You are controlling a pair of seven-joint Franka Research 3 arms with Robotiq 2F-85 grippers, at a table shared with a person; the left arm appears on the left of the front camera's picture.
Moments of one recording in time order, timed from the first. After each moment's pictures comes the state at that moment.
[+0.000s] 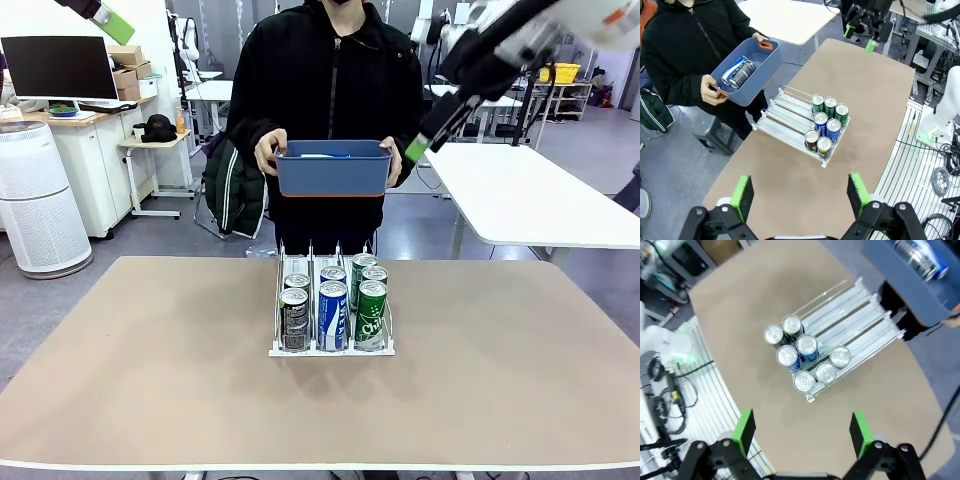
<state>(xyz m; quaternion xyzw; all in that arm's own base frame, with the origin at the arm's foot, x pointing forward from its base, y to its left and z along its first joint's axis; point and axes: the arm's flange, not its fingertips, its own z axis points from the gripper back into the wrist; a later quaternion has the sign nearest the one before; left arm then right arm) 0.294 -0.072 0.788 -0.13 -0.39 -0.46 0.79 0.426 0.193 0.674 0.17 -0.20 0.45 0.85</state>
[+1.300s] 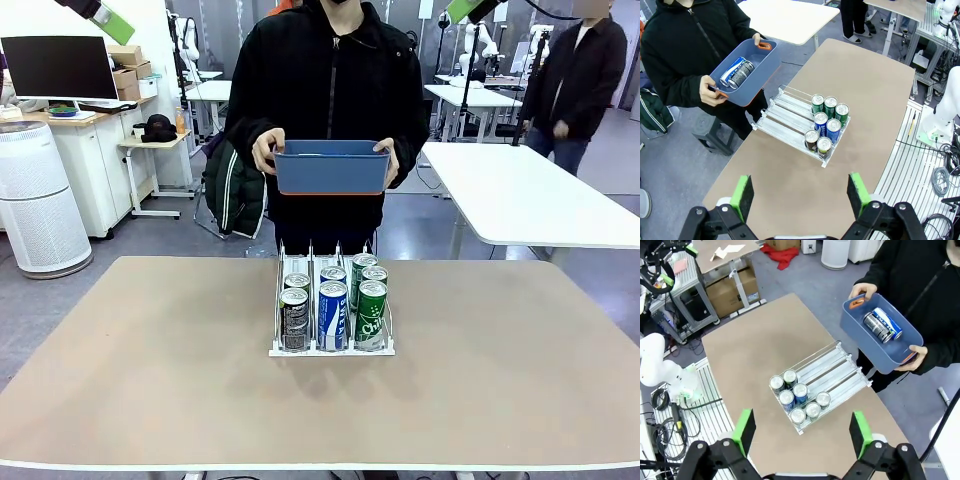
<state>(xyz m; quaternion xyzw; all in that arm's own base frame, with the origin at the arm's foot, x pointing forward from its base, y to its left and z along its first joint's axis) 0.294 -0.072 0.788 -0.13 -0.39 -0.46 0.79 0.374 0.145 0.813 0.20 -0.35 0.44 0.80</state>
